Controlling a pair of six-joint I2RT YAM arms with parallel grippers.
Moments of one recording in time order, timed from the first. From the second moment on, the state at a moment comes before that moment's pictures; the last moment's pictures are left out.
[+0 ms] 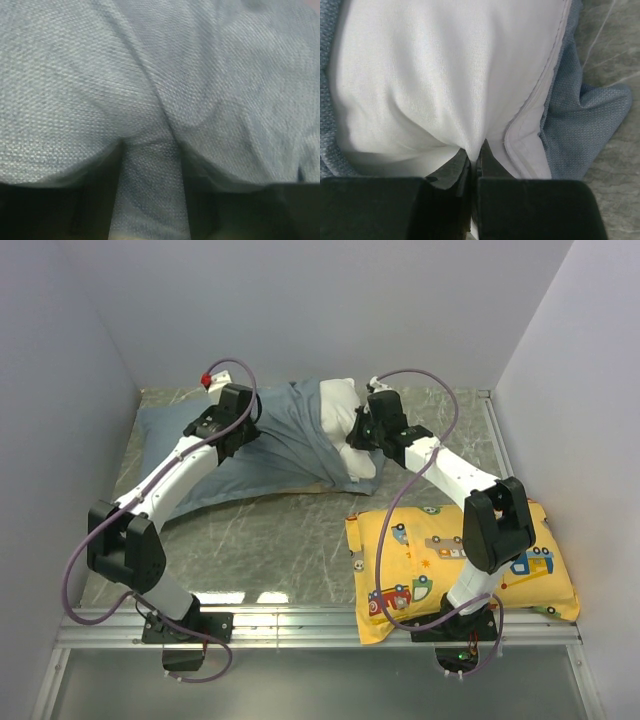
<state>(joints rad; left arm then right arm) -0.40 1.56 1.37 -0.50 -0.43 -0.68 0.43 1.71 1.32 -0.23 -0.02 0.46</state>
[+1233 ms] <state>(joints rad) -0.37 1.21 1.11 -0.49 -0.23 -0.77 0.52 1.63 1.23 -0.23 0.03 0.47</state>
